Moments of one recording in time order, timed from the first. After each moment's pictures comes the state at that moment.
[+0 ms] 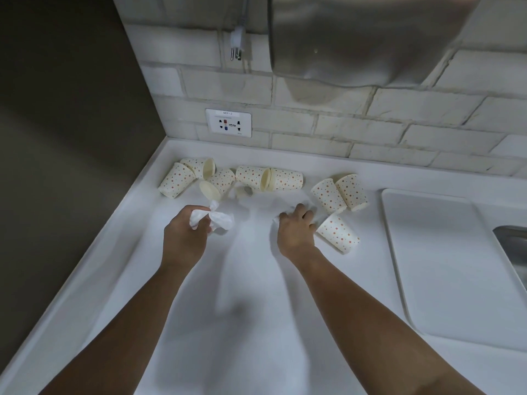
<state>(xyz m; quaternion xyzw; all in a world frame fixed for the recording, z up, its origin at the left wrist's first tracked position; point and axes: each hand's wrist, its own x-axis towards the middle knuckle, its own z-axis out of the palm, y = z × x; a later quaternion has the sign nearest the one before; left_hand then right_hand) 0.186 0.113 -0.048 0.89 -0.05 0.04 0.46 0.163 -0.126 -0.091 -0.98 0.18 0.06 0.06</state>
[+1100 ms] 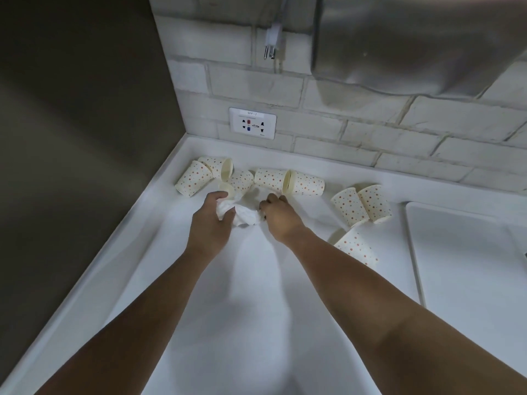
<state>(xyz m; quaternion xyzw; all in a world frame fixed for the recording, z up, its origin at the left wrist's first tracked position) 0.221 0.099 -0.050 0.89 -0.05 0.01 0.46 0.246 -0.097 -0.098 -0.99 -0.06 0.03 0.09</state>
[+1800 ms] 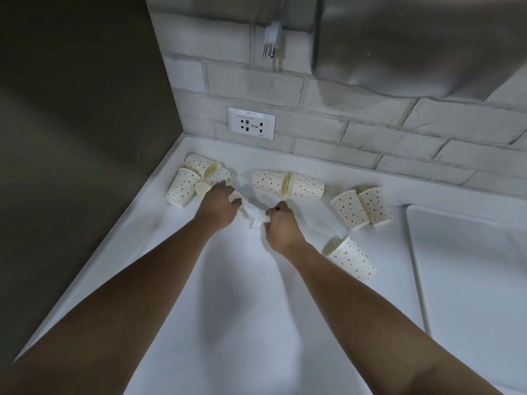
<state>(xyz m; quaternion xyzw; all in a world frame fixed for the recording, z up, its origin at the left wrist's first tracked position) 0.303 0.078 -0.072 0.96 -0.13 -0.07 0.25 0.227 -0.095 -0.110 -0.98 0.02 -0.02 0.19</state>
